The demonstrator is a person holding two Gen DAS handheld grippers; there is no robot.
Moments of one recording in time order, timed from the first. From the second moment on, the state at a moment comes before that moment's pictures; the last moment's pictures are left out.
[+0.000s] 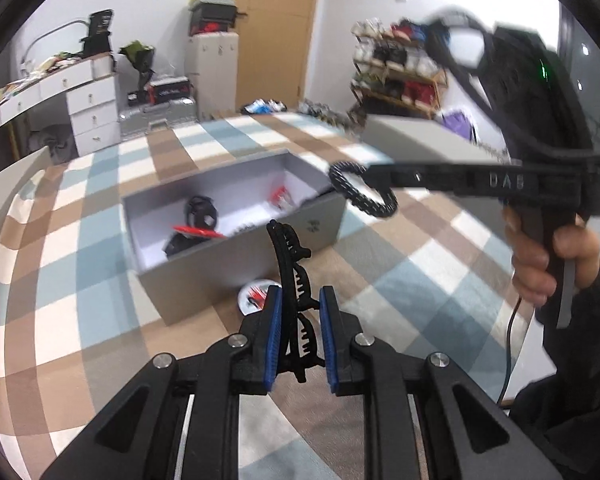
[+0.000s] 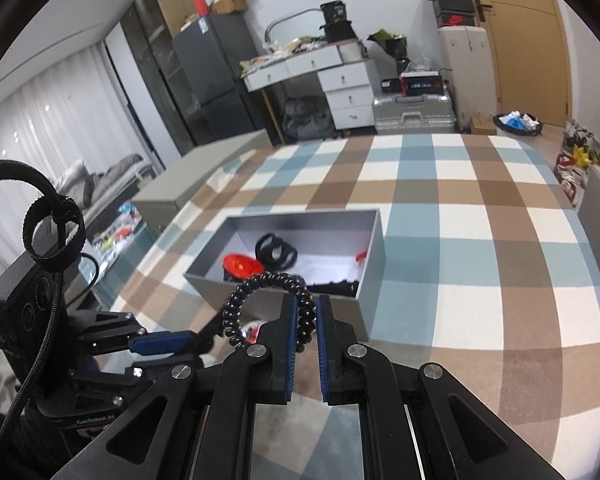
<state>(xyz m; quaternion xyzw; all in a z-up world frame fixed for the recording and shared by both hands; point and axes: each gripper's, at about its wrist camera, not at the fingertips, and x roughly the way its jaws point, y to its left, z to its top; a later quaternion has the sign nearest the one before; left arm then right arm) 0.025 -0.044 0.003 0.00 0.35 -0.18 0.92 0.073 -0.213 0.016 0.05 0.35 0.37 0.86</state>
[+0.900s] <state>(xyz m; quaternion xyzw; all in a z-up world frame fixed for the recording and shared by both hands) 0.063 -0.002 0.007 -0.06 0.29 -0.07 0.95 0.102 -0.200 0.010 0.15 0.33 0.34 0.87</state>
